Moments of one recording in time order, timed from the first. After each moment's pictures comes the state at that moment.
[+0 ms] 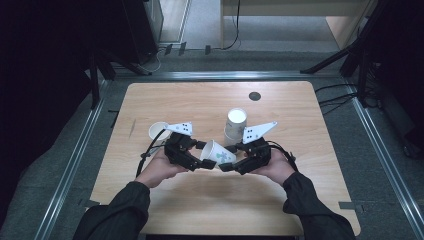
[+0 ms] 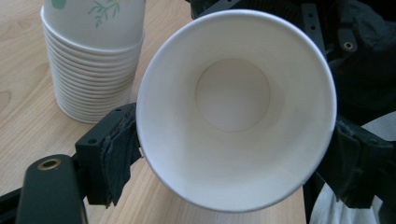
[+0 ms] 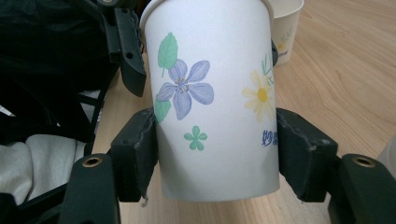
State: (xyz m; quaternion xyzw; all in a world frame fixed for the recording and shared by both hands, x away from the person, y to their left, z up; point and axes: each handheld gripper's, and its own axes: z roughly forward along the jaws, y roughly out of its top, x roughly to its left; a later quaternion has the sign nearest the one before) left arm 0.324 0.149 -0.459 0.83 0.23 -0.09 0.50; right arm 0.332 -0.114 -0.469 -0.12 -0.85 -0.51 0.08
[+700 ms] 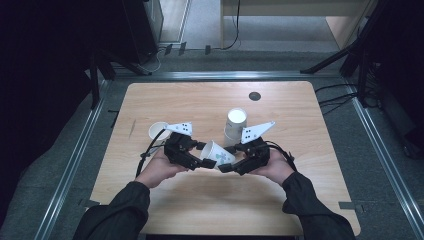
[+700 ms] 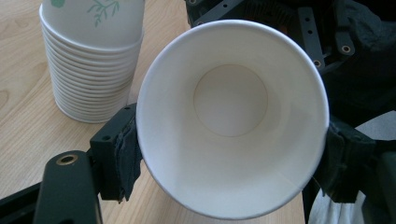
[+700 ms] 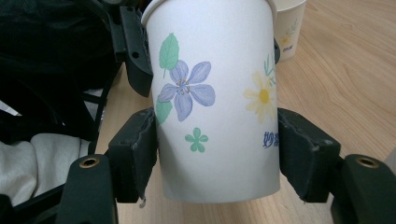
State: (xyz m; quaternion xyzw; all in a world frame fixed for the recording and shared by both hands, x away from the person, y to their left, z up) left arm 0.325 0.150 -0.460 0.83 0.23 -0.10 0.50; right arm 0.333 -0.112 -0.470 -0.12 -0.85 -0.50 0.09
